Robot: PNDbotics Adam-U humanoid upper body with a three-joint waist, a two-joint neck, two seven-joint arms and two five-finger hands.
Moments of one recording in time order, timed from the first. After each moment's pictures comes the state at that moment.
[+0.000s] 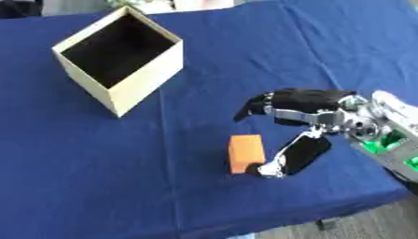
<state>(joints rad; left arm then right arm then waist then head) -0.06 0.65 0.16 -1.98 -0.18 -0.11 0.55 -0.58 -0.72 0.60 -1.99 0.54 0.32 0.73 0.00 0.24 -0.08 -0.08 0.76</state>
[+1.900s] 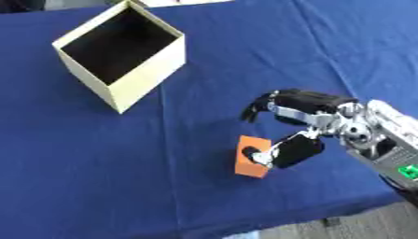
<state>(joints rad) -0.07 0.62 0.16 -1.98 -0.17 -0.10 0.54 -0.54 -0.70 0.56 -1.99 0.56 0.40 0.64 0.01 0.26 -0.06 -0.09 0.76</state>
